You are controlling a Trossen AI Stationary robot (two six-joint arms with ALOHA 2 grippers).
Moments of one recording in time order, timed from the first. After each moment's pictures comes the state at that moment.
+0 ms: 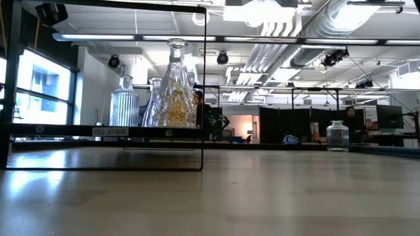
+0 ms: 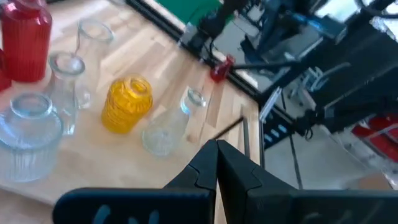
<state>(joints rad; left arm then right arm) -0.07 0.41 0.84 -0.80 -0.04 -0.65 0.21 1.96 2.32 -1.57 -0.05 0.88</state>
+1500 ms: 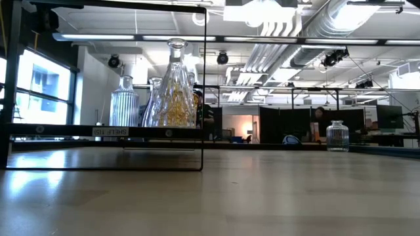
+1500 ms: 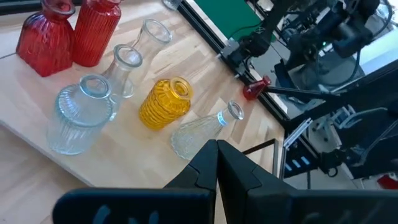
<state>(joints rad) -0.07 0.40 0.84 -0.87 -0.19 -0.82 0.66 1.08 1.07 -1.48 -0.29 1.33</state>
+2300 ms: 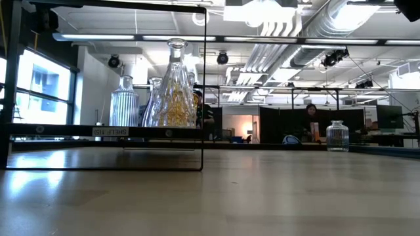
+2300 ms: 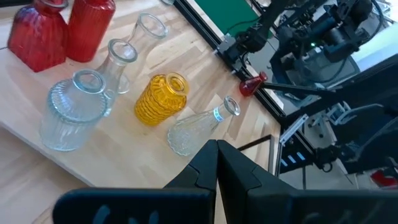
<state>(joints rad) -0.07 0.40 0.84 -0.87 -0.17 -0.83 0.68 1.13 1.05 -1.46 -0.11 1.63</state>
